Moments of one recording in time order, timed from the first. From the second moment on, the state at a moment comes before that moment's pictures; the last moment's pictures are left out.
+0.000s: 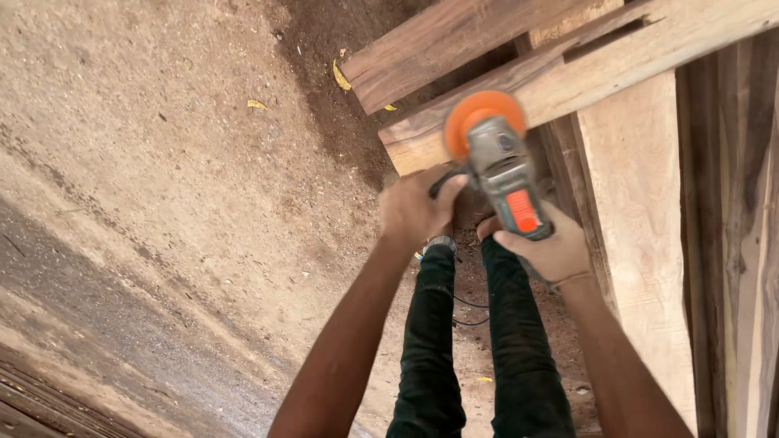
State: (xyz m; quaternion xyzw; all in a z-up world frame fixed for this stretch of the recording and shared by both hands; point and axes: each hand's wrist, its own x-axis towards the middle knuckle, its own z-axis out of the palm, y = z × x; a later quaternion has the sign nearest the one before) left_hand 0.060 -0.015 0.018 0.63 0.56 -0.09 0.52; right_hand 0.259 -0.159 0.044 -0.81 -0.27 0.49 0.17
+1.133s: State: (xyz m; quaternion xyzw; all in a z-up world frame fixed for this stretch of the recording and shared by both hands) left_hand 0.002 -0.044 0.020 0.57 0.58 -0.16 0.56; right_hand 0.212 -0.199 0.019 -0.76 -0.27 0.55 0.24
